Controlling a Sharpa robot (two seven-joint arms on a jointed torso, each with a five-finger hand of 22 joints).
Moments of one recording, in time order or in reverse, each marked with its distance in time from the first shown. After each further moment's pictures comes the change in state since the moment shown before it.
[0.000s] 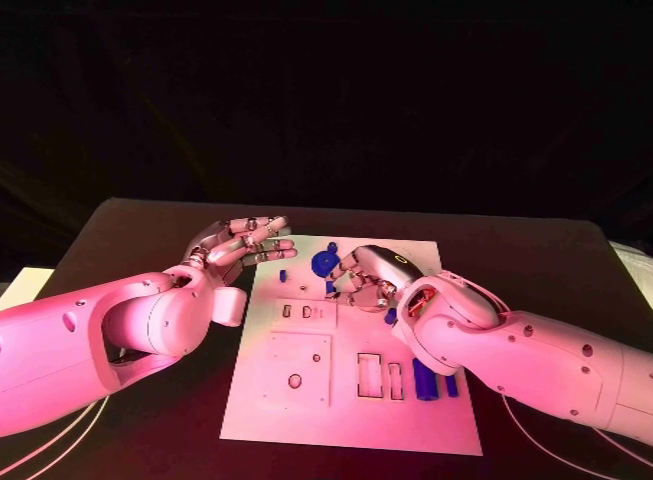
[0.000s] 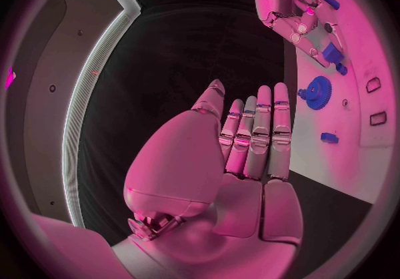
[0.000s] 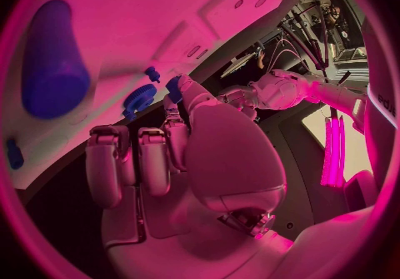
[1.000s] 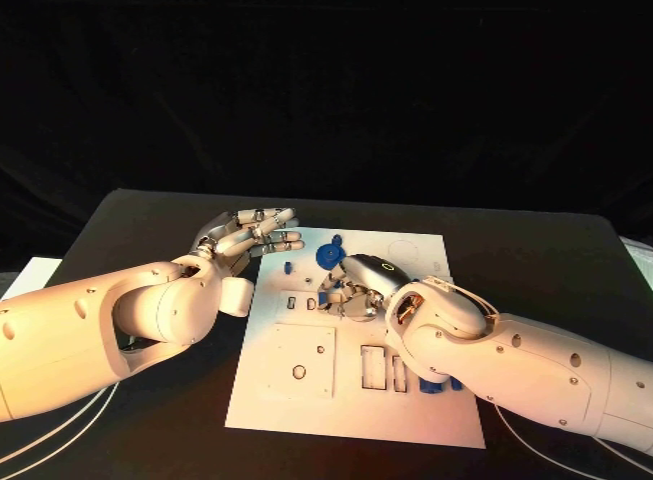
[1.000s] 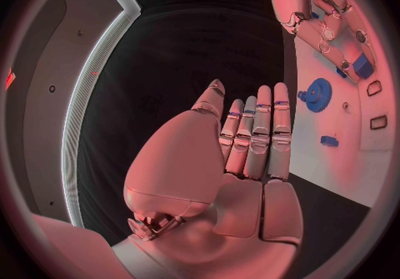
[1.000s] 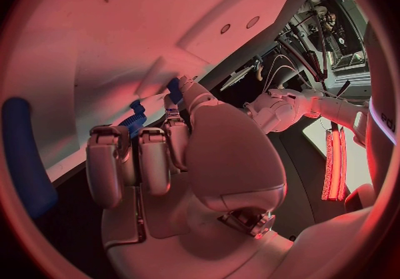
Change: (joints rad) left arm 0.000 0.004 0.000 -0.001 0.000 0.000 0.000; left_hand 0.000 0.000 0.000 0.000 0.000 0.000 0.000 0.000 0.000 0.000 0.000 0.000 0.000 0.000 0.000 0.000 0.000 0.000 0.000 0.000 0.000 0.000; right arm -0.018 0.047 -0.017 0.009 -0.074 0.064 -0.080; right_hand -0.011 0.002 0.000 0.000 0.003 -0.002 -0.003 0.000 0.012 0.000 0.000 -0.016 0.002 0.000 0.000 -0.012 0.000 0.000 -0.004 -0.003 0.000 0.000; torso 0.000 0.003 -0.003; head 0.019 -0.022
